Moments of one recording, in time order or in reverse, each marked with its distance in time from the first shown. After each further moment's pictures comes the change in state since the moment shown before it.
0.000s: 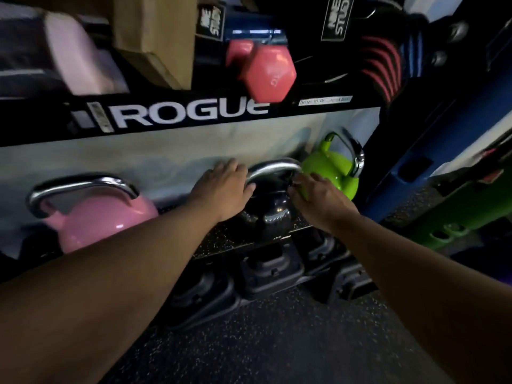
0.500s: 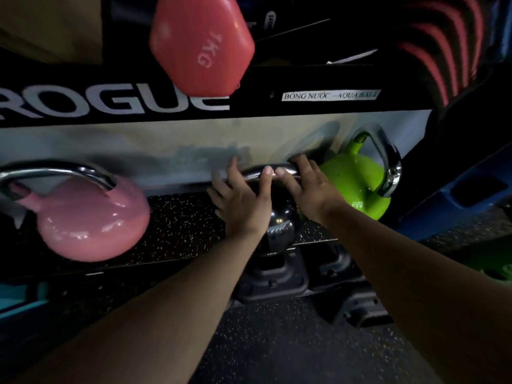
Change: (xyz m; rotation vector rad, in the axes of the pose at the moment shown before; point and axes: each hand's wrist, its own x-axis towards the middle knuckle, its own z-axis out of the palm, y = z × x) left_hand 0.062 0.080 0.091 -0.782 0.368 -0.828; right_hand 0.096 0.051 0.042 0.383 -0.158 -0.065
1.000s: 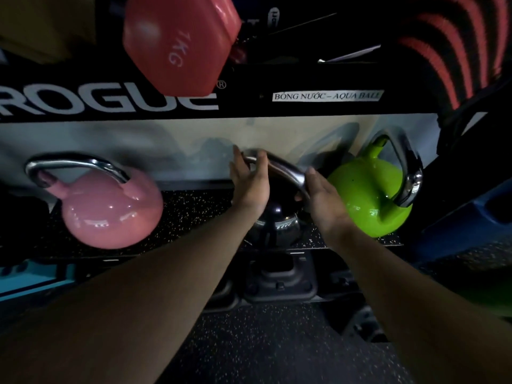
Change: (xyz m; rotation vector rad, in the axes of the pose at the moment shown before) left_hand 0.030 0.016 0.000 -0.275 -0.112 -0.095; right_hand -0.013 -0.003 0.010 0.665 0.040 0.287
